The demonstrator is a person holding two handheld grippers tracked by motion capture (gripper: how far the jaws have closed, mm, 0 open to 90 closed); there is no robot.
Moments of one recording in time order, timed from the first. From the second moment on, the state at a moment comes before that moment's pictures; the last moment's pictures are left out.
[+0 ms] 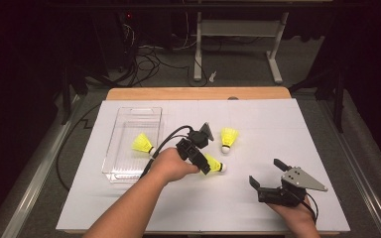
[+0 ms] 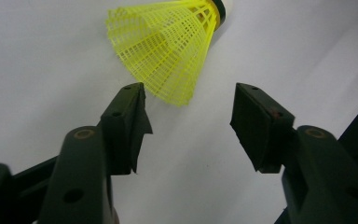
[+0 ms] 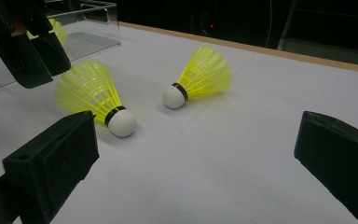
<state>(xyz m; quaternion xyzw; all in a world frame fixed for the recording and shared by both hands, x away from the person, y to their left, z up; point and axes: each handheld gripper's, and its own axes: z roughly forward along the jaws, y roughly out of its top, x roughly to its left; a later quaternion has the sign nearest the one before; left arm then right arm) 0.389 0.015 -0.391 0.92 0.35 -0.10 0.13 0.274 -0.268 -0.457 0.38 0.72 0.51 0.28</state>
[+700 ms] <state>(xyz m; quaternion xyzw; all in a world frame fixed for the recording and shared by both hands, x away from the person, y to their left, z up) 0.396 0.006 -0.414 0.92 0.34 -0.11 0.14 0.274 -0.269 -0.457 0.38 0.72 0.51 0.28</state>
